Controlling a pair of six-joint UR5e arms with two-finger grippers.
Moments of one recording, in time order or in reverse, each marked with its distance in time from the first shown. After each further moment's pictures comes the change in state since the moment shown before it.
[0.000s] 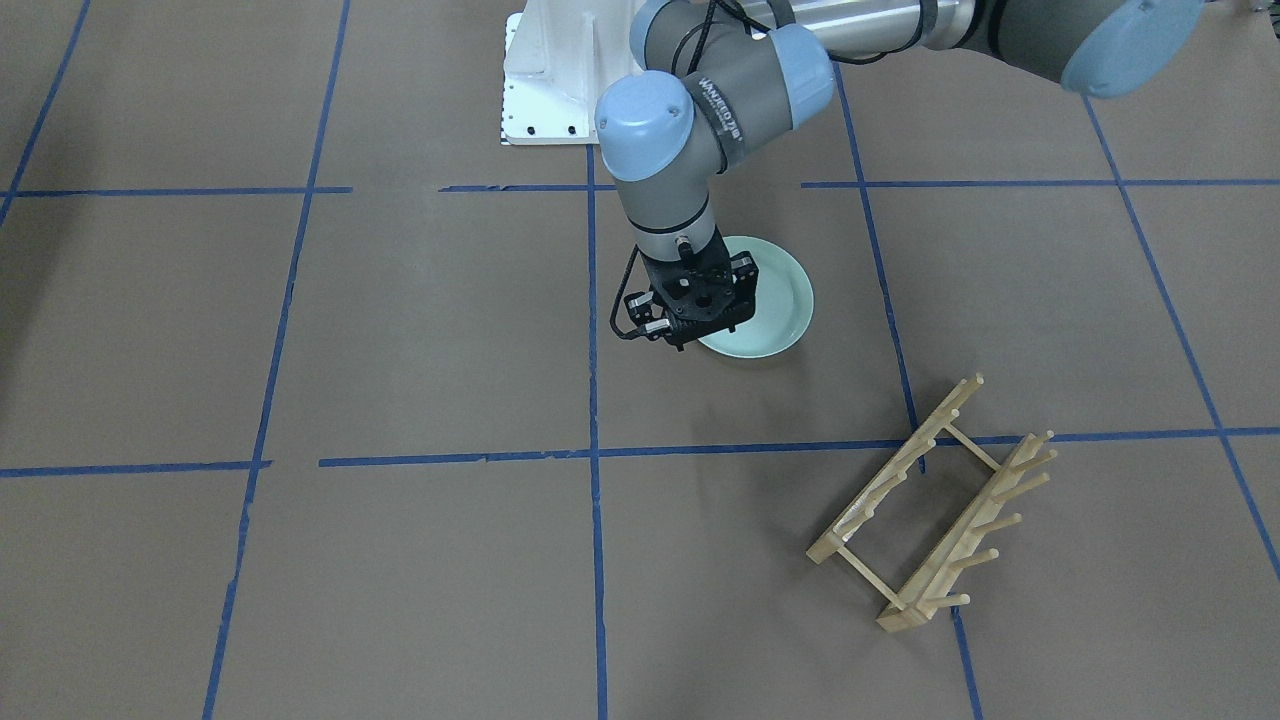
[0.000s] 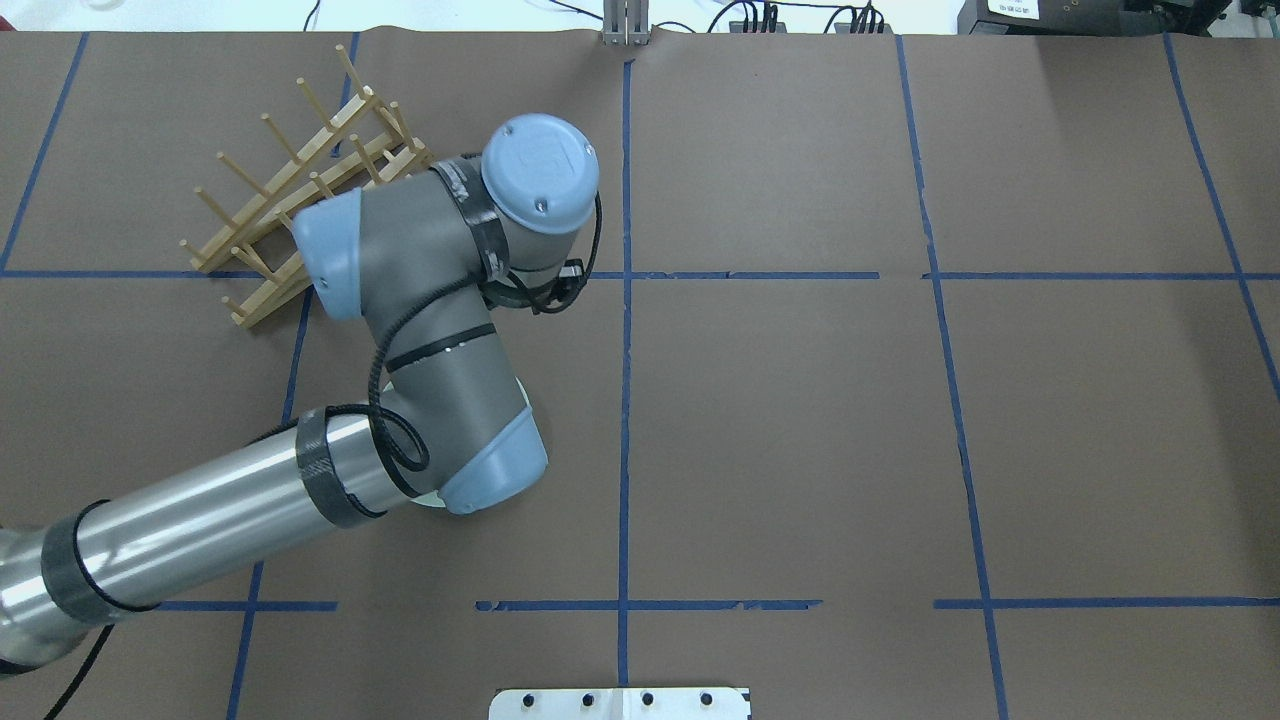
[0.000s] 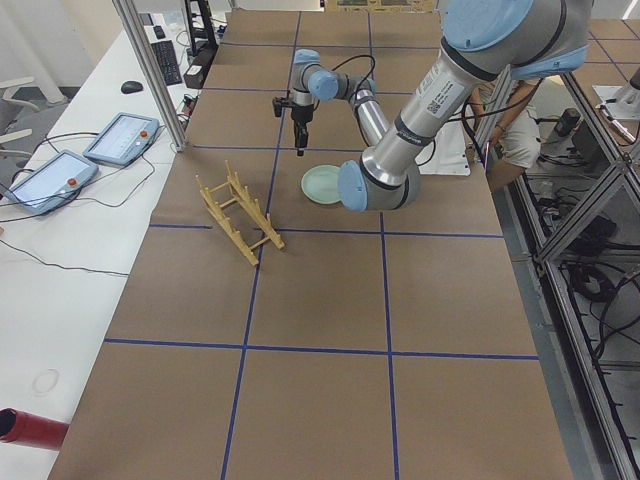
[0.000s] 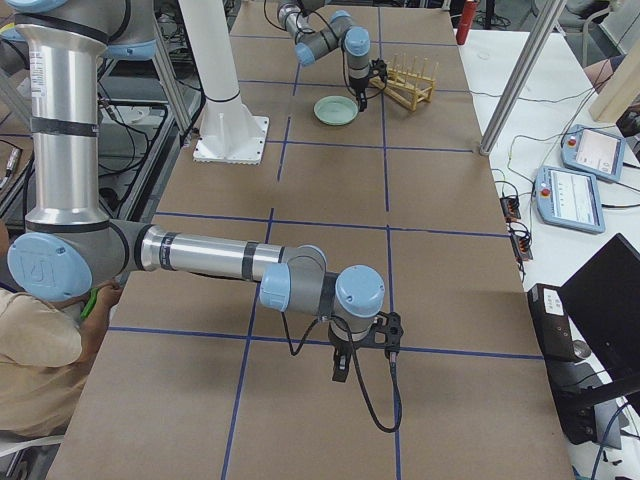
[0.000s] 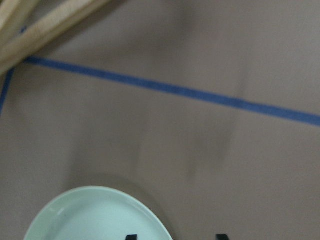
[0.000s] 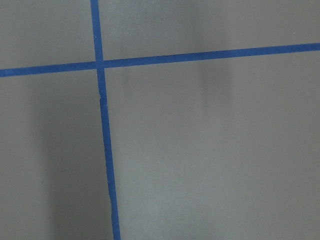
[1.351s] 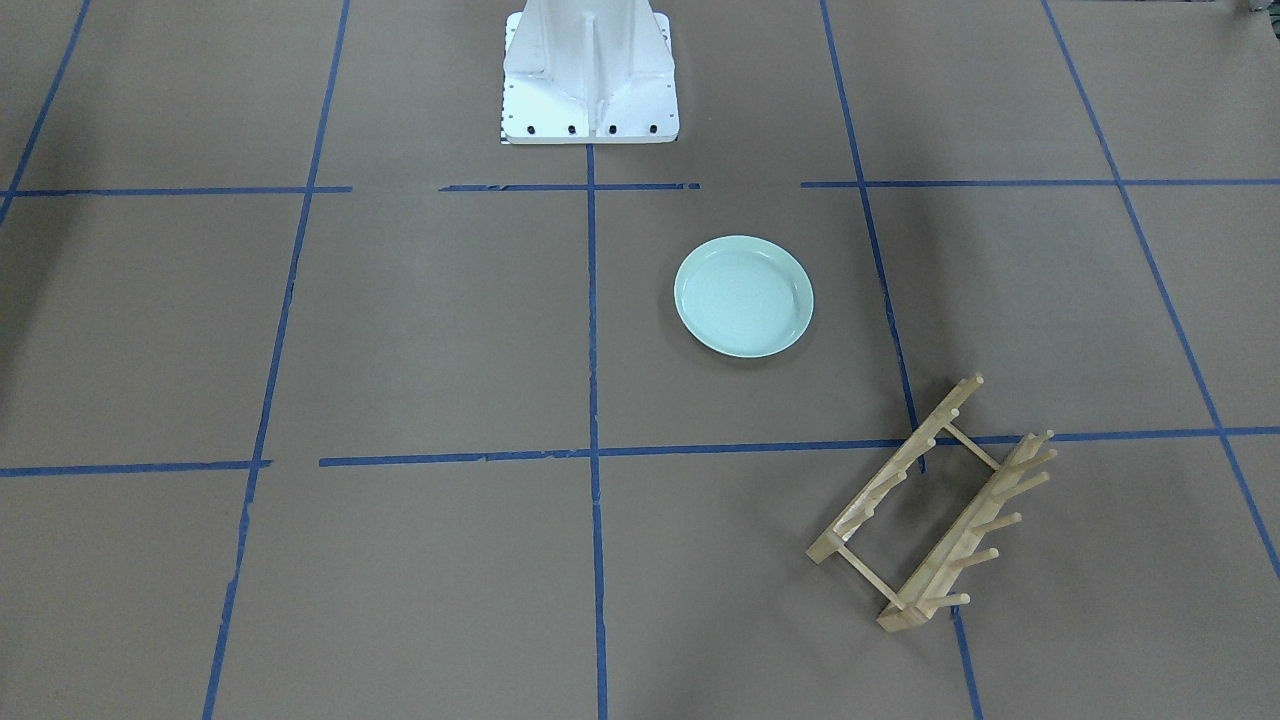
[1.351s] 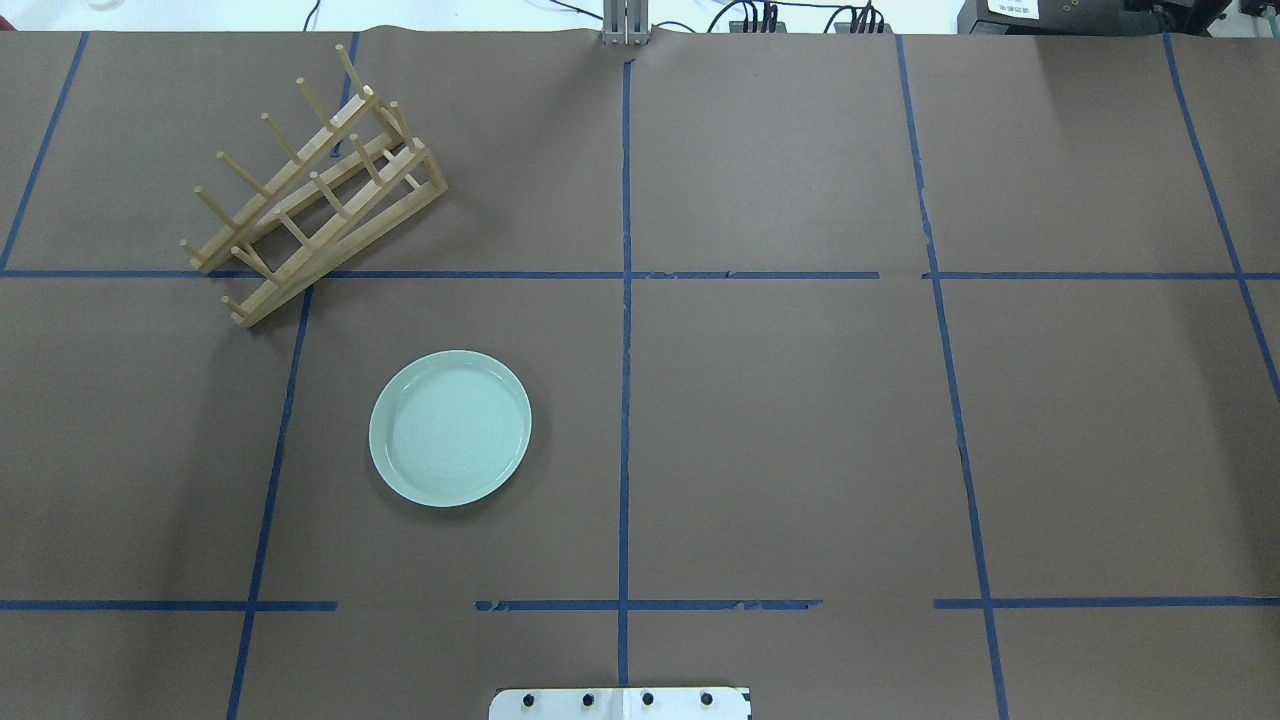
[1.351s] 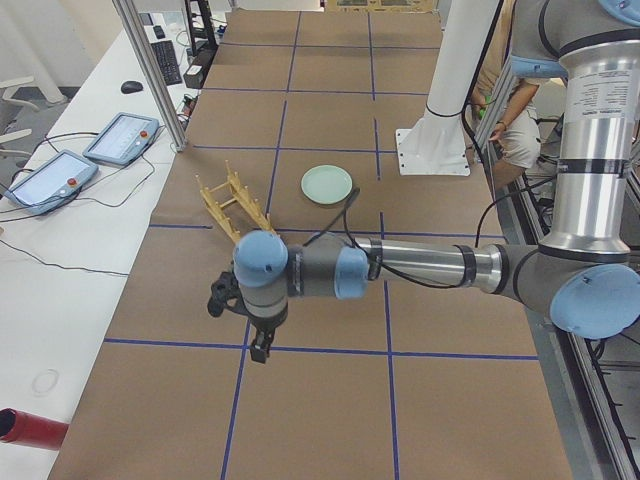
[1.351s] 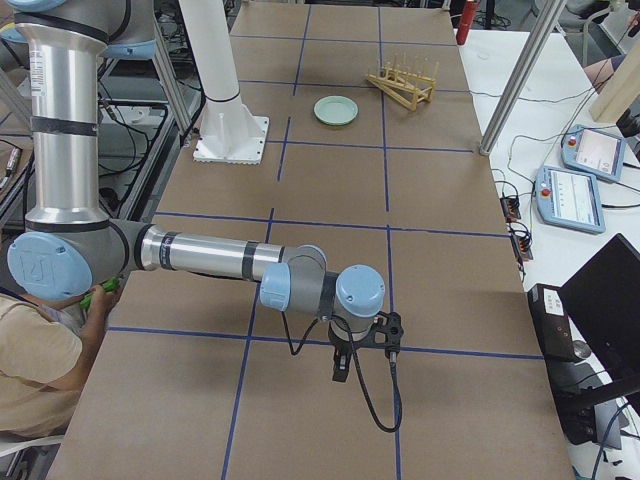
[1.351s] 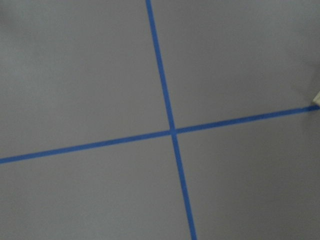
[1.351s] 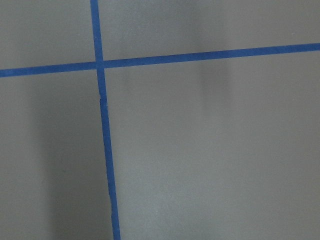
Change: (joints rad) left arm -1.034 0.927 -0.005 -0.349 -0.637 1.523; right arm 0.000 0.000 -0.001 0.000 0.000 0.000
